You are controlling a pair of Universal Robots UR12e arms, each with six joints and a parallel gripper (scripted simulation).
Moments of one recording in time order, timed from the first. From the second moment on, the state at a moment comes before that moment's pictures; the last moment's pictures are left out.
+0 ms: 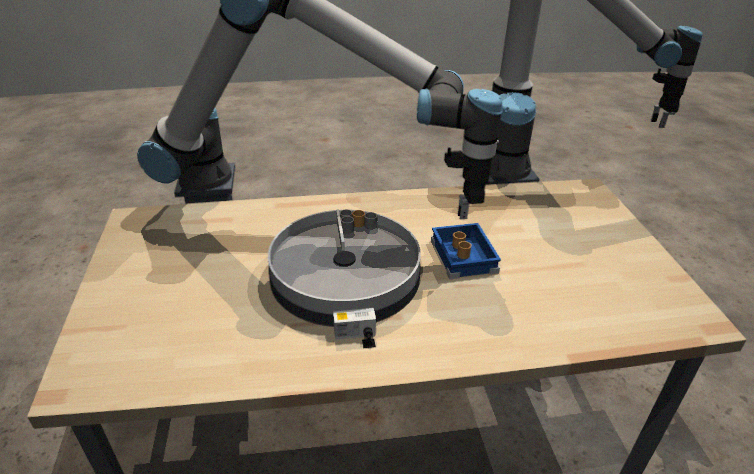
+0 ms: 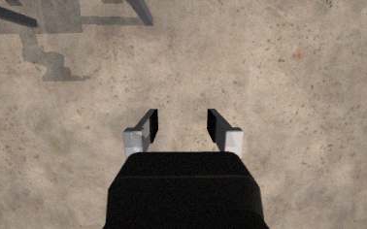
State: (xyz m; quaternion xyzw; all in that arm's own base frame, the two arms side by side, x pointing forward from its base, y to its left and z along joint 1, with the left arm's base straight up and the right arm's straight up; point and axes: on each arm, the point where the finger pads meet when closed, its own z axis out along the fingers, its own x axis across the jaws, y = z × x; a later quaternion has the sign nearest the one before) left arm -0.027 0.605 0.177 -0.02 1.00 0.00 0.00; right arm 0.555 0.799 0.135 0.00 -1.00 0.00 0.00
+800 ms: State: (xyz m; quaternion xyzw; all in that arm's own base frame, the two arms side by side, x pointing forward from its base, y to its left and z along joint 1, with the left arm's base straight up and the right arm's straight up) left arm -0.027 0.605 0.177 -0.02 1.00 0.00 0.00; right arm 0.513 0.648 0.135 0.00 -1.00 0.00 0.00
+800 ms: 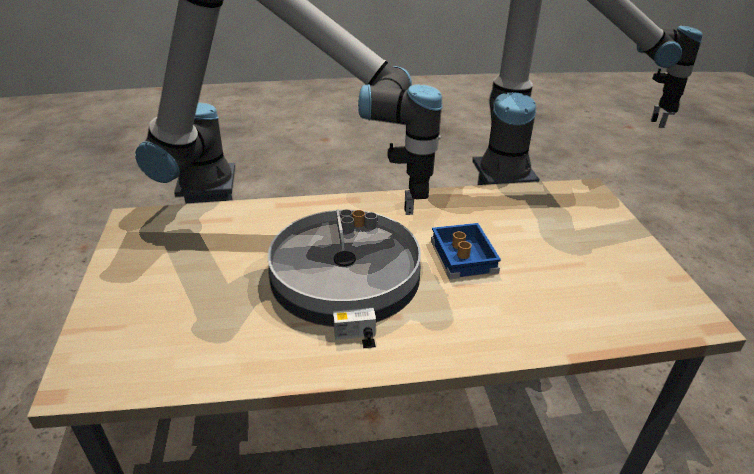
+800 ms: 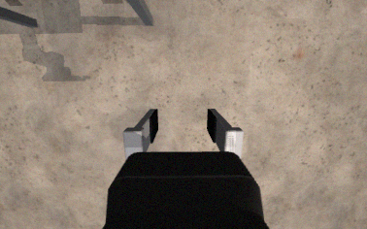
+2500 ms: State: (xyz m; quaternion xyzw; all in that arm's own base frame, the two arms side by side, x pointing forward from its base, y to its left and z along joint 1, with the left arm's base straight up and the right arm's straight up) left arm -0.027 0.605 0.177 -0.02 1.00 0.00 0.00; right arm 0.473 0.508 0.135 0.00 -1.00 0.00 0.00
